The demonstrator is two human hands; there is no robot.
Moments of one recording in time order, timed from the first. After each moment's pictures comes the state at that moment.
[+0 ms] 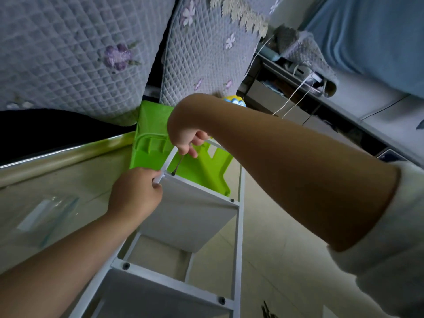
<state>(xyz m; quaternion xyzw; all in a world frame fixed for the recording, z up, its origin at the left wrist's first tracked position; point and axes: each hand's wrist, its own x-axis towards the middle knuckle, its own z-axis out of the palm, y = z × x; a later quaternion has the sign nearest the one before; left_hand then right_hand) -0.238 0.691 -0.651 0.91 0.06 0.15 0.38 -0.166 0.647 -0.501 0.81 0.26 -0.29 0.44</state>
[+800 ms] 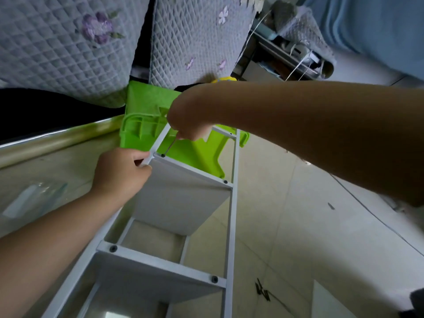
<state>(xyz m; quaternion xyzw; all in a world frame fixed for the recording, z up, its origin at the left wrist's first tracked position) -0.236 0.691 -0.657 0.88 0.07 0.14 0.45 -0.180 0.609 -0.512 0.77 0.38 -0.10 0.50</state>
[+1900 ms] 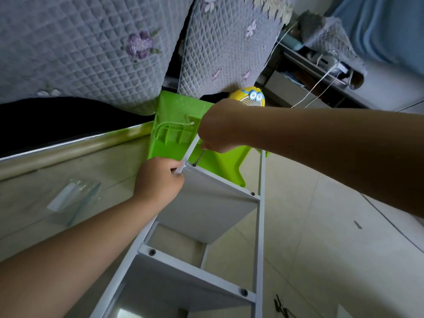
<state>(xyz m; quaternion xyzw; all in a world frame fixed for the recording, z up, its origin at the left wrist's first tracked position) -0.236 0.692 -0.661 0.87 0.08 0.10 0.48 -0.185 0.609 -0.516 0.76 0.39 -0.04 0.52</state>
